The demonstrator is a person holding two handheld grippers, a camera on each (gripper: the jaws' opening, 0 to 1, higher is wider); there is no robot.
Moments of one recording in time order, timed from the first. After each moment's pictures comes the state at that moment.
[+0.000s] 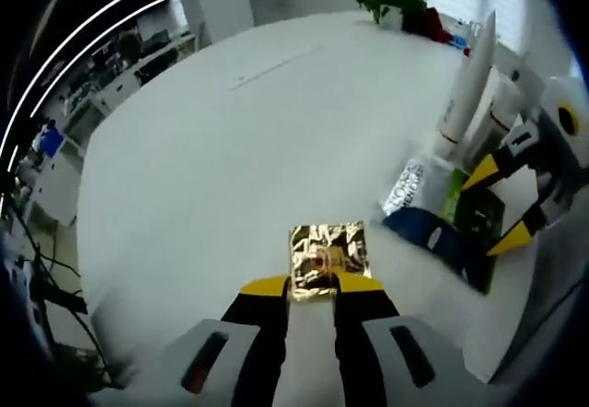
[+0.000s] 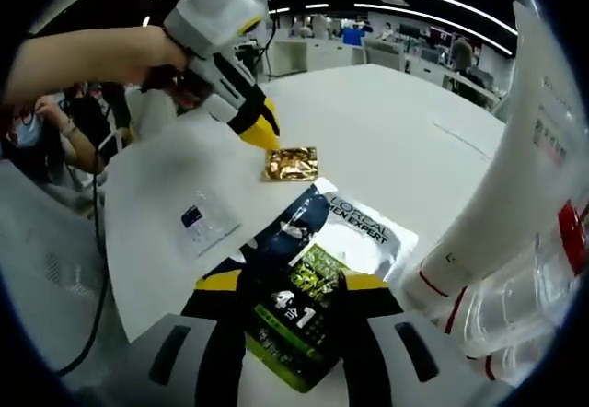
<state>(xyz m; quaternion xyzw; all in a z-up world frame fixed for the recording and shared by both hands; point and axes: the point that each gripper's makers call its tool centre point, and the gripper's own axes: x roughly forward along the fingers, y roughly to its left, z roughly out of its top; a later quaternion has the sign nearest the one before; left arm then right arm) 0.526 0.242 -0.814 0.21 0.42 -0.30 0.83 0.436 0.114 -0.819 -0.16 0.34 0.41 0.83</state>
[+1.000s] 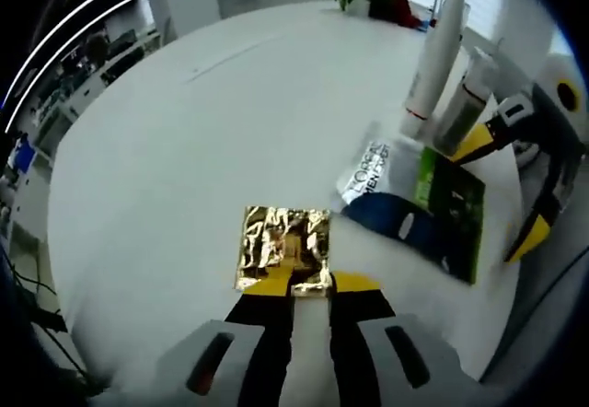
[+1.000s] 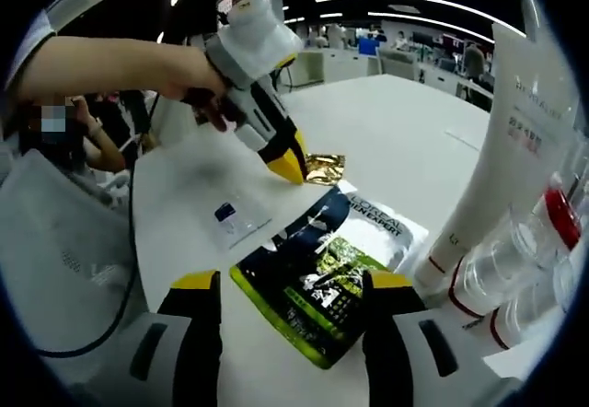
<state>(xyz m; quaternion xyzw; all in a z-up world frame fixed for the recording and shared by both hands) 0.513 0.221 -0.837 0.21 0.44 -0.37 0.79 0.410 0.113 -0.804 -0.14 0.32 0.45 0.82</state>
